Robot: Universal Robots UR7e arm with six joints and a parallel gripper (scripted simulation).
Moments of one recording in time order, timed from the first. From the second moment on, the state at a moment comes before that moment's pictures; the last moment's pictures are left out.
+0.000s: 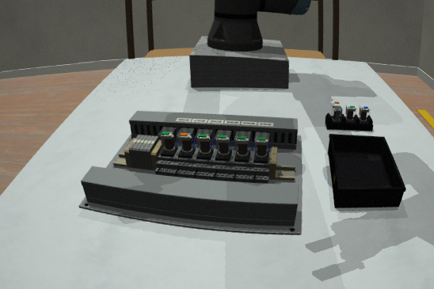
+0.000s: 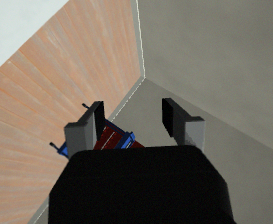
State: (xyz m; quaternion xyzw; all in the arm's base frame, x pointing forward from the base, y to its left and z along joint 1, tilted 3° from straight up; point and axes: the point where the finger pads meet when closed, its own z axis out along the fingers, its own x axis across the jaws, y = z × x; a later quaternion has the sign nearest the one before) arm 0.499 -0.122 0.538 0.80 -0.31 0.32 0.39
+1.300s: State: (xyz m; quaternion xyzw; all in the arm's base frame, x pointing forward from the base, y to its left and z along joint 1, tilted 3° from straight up) arm 0.499 -0.122 0.537 0.93 -0.24 0.19 0.22
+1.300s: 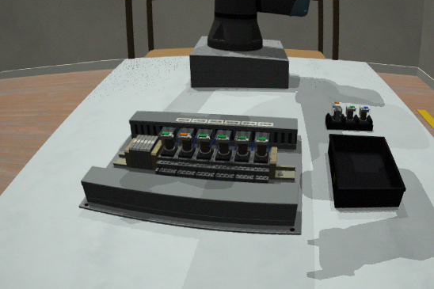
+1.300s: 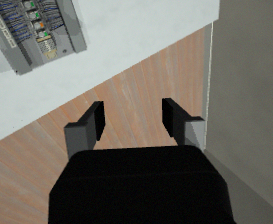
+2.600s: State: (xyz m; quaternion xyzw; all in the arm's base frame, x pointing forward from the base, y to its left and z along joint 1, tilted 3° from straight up) arm 0.499 -0.122 0.539 0.99 -0.15 0.02 0.01
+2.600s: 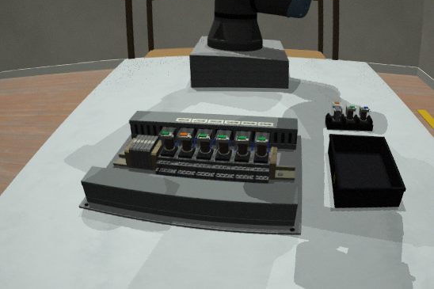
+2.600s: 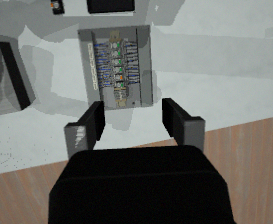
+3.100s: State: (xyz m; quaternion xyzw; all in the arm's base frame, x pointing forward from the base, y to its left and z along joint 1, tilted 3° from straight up) arm 0.499 -0.122 0.539 0.99 -0.13 0.00 -0.02
